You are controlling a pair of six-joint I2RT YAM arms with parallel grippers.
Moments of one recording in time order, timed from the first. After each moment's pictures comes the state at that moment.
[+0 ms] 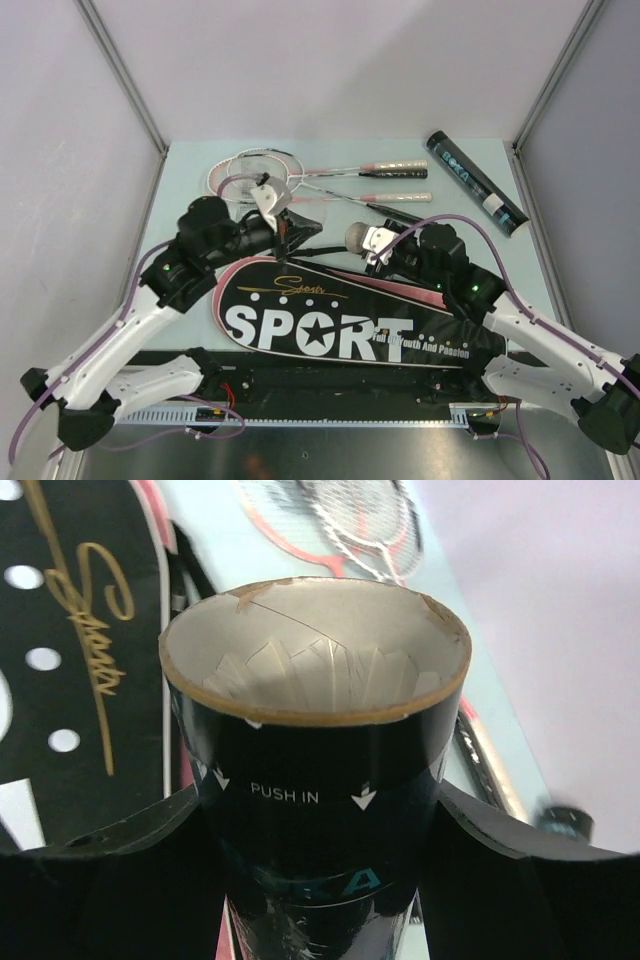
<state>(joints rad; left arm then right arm) -0.74 1.00 1.08 -0.29 0.27 -0.05 0.77 0.94 0.79 -0.13 -0.06 -0.62</state>
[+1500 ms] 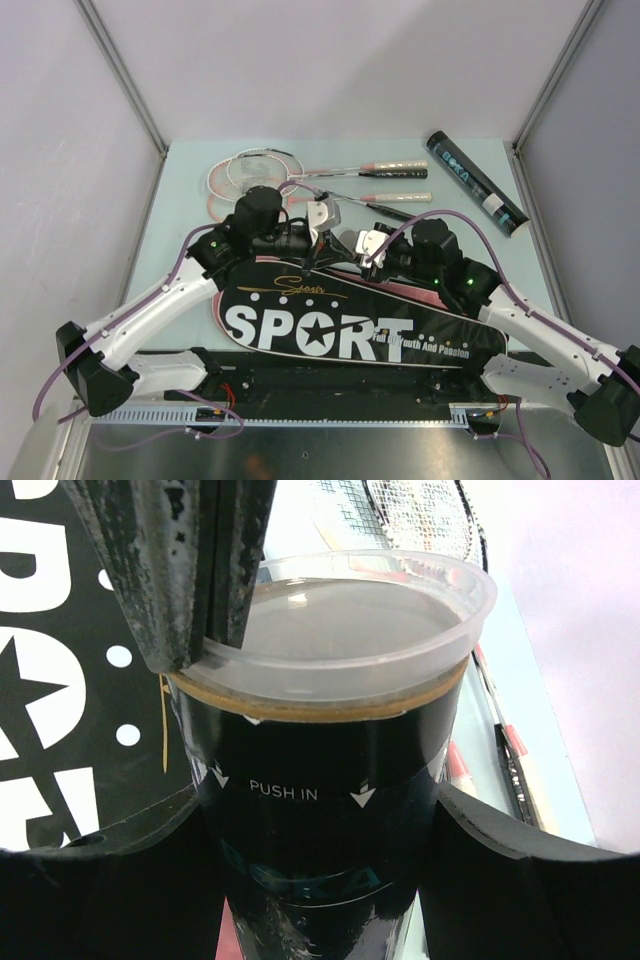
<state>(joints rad) -0.79 1.17 1.14 -0.31 0.65 0.15 0.78 1.00 0.85 -0.20 -0.25 -0.64</state>
